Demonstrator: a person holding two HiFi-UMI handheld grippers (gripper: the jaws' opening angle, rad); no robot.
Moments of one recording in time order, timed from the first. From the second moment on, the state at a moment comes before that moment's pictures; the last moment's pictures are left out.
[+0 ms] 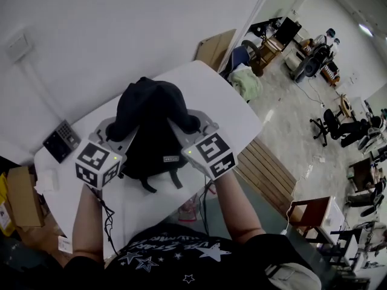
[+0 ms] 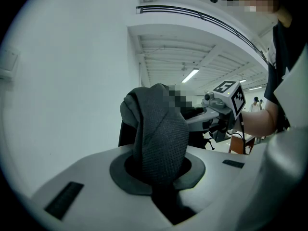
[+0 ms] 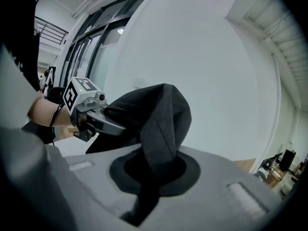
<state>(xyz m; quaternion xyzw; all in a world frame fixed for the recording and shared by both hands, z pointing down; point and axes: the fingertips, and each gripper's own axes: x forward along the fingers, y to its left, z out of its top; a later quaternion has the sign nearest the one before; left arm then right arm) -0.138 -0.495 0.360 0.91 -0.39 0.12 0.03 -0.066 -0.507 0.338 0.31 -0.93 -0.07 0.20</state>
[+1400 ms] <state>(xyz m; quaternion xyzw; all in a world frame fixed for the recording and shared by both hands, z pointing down) -0.137 -0.488 0.391 0.91 -0.41 0.05 0.01 -0.062 -0.500 0.365 0.33 -0.93 -0.11 0.14</state>
